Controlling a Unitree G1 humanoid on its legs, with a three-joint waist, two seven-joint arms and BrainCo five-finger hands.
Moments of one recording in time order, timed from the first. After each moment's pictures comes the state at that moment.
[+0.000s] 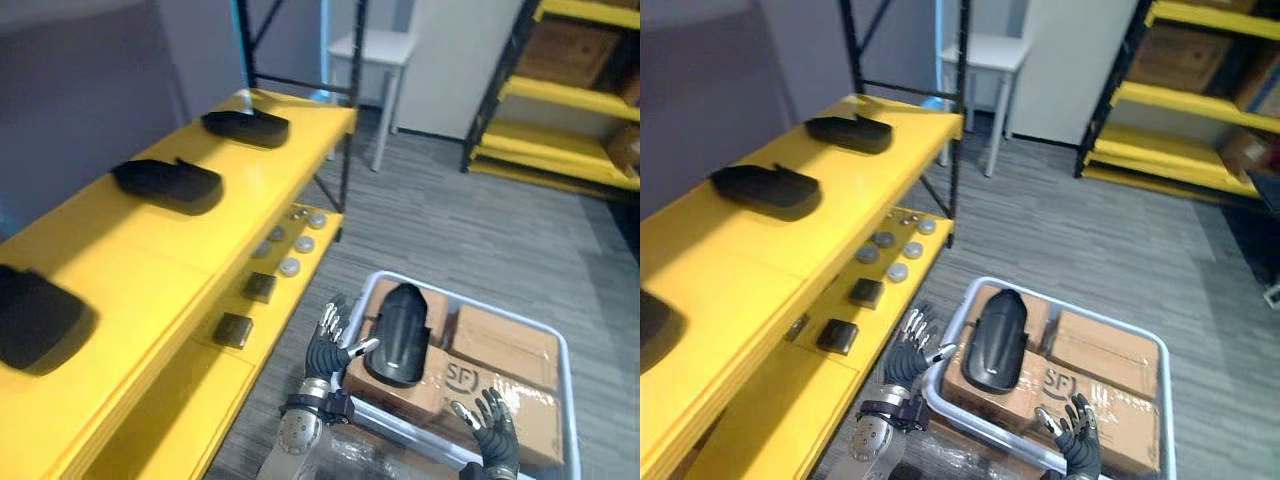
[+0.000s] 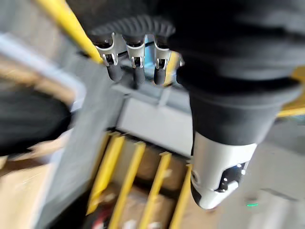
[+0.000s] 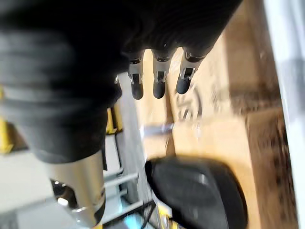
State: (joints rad) left arm -0.01 -0.02 -0.46 0.06 -0.27 -0.15 0.19; right arm 0.32 0.02 -0.16 0.11 0.37 -0.17 -0.08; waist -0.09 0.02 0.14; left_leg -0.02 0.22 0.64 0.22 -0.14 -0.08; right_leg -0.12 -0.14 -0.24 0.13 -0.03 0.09
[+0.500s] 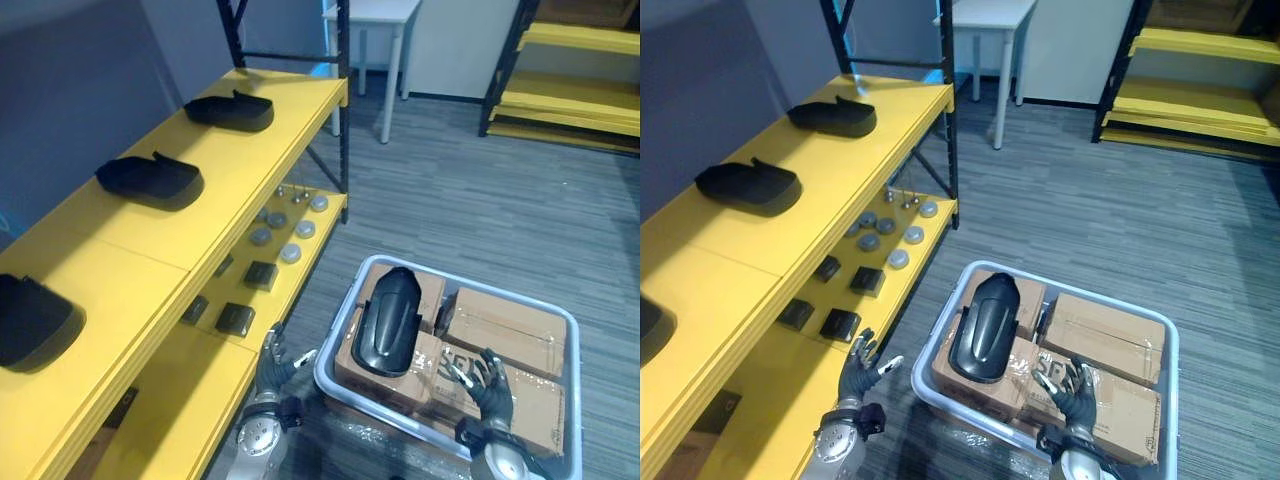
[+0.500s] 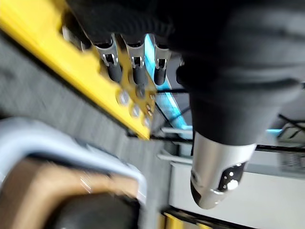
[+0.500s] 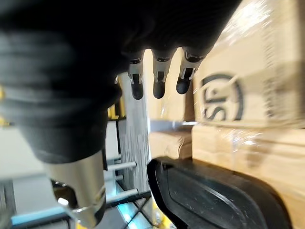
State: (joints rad) left arm 0.04 0.01 -0.14 0.23 0.02 -0.13 0.29; right arm -0.02 -0.04 -0.19 0.24 0.13 -0.16 -0.26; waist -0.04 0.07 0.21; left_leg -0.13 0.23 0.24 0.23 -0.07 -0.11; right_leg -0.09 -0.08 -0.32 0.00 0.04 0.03
